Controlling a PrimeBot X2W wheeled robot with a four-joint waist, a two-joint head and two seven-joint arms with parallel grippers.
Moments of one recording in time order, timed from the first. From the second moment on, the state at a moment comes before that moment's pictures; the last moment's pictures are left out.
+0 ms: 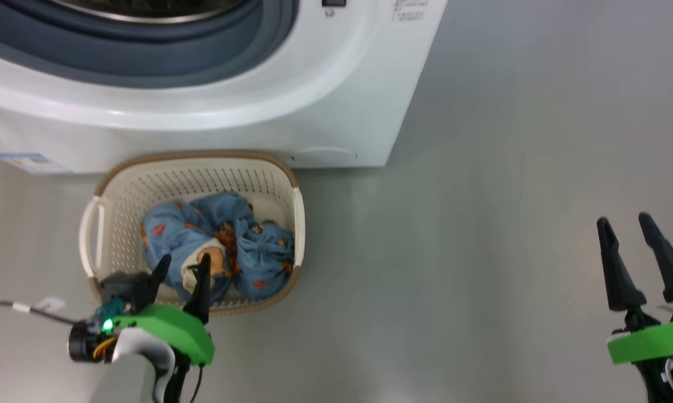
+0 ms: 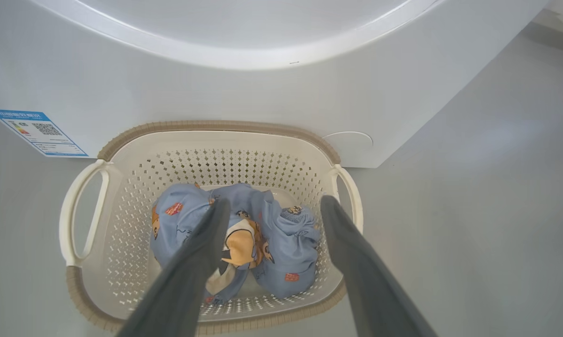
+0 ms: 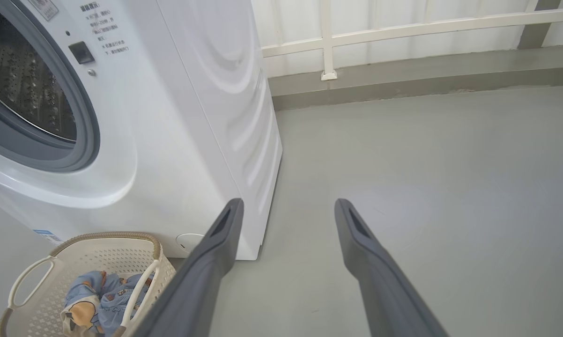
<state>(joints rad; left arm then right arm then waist) -0.41 0.04 -0.13 0.69 -0.26 -0.13 -0.26 -0.09 -0.32 -0.04 0.07 0.50 0.13 -0.25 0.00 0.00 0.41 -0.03</state>
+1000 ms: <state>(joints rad) -0.80 0.10 -0.30 1.04 -0.33 -0.13 -0.26 -0.28 -0.29 0.02 0.02 0.51 0.13 -0.25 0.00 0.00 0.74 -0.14</state>
